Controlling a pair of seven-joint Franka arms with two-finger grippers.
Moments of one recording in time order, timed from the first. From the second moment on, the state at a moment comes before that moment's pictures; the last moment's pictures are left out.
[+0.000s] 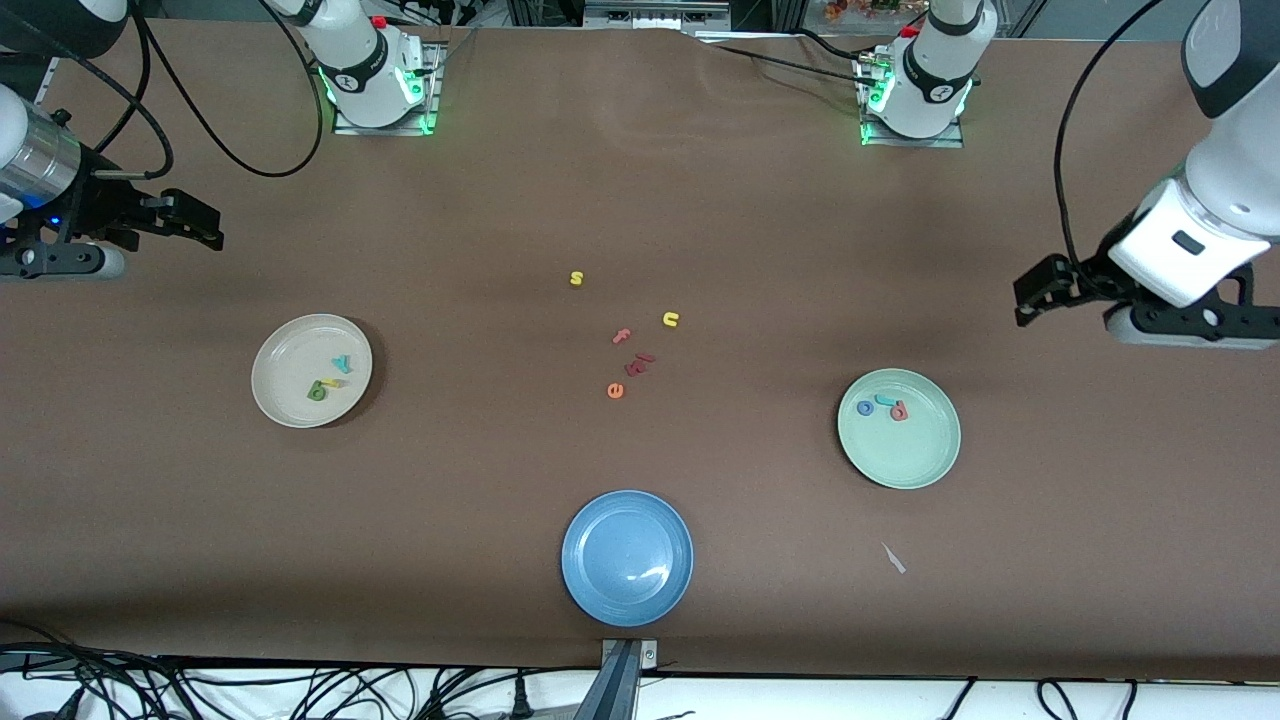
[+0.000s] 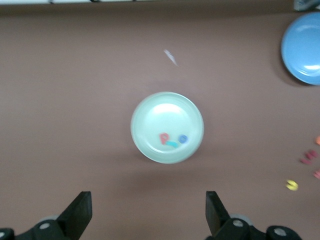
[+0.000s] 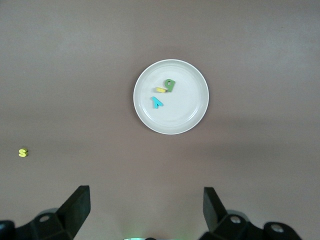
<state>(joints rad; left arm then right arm) 0.01 0.09 -0.14 -1.57 -0.02 1.72 -0.07 0.16 0.01 -0.12 -1.68 -0.01 1.58 0.01</state>
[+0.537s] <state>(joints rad) -0.03 0.00 -0.07 -1.68 -0.01 1.70 0.00 0.16 0.01 -0.12 -1.68 -0.01 1.58 0.01</state>
